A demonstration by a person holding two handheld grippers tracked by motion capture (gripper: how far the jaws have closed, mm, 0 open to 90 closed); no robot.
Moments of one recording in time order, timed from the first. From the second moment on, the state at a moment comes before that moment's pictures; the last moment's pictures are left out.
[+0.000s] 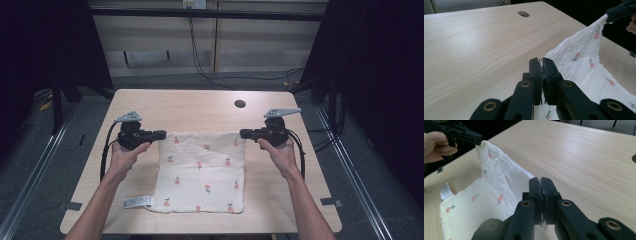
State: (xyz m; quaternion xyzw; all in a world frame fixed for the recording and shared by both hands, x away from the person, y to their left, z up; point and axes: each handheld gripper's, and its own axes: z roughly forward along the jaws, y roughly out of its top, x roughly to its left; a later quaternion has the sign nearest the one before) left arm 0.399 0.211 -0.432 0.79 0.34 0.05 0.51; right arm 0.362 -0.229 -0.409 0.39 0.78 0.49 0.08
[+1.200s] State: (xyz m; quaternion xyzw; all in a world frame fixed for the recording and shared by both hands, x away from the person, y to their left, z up) left arm 0.347 0.238 -0.440 0.82 0.32 0.03 0.48; right arm 0.311 -0.219 -0.430 0.39 0.80 0.44 0.07
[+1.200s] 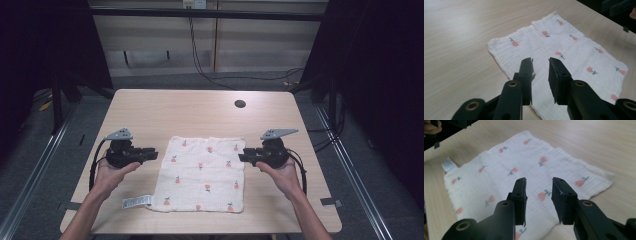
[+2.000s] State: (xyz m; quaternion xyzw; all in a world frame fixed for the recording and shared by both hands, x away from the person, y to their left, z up) left arm 0.304 0.227 -0.480 0.85 0.30 -0.01 0.43; right arm 0.252 -0.174 -0.496 0.32 0.88 0.35 0.08
